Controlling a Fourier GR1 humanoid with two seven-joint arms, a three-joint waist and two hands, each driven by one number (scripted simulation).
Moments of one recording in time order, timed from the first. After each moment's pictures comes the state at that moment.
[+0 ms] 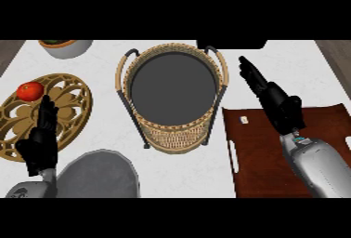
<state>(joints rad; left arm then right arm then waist) -0.06 0.29 -0.01 -1.36 0.11 0.40 -0.17 -0.41 -0.41 0.34 -1.51 -0.19 -0.11 0.14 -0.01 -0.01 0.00</state>
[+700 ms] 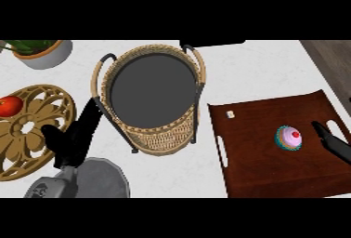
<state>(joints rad) -0.10 0.25 -0.15 -1.41 0.24 0.14 0.05 0.02 -0.40 -0.15 -1.57 -0.28 -0.31 -0.40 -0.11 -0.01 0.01</state>
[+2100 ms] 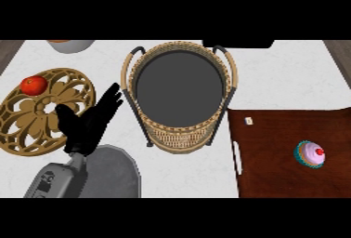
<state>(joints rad) -0.20 0.24 -0.20 -1.49 0.25 0.07 0.23 0.60 -0.55 0.03 -2.31 0.62 -0.35 0.63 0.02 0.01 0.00</state>
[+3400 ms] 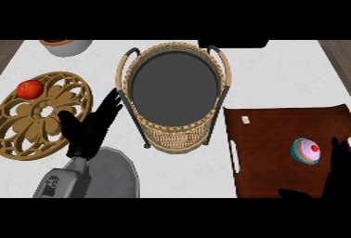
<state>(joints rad) -0.16 0.16 -0.13 -1.46 0.18 0.02 0.20 0.30 -0.29 0.22 -2.02 1.09 -0.18 0.90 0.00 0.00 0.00</state>
